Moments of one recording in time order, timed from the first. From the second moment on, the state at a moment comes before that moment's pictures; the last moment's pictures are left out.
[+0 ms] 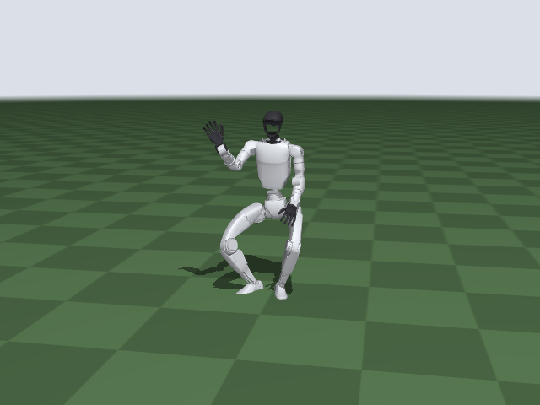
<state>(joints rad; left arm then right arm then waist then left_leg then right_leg) -0.24 0.18 -0.18 0.79 0.79 -0.10 0.56 -1.07 -0.42 -0.29 0.36 -0.76 -0.04 -1.12 -0.09 -0.13 0.09 -1.10 0.17 0.41 1.48 -0.43 0.14 -1.13 -0.59 -0.32 1.61 -0.50 -0.15</state>
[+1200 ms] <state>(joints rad) -0.23 0.18 -0.17 0.80 0.78 -0.10 0.55 -1.09 -0.34 -0.31 0.33 -0.83 -0.03 -1.09 -0.11 -0.14 0.08 -1.09 0.18 0.40 1.48 -0.43 0.13 -1.13 -0.59 -0.32 1.61 -0.50 -0.15</state>
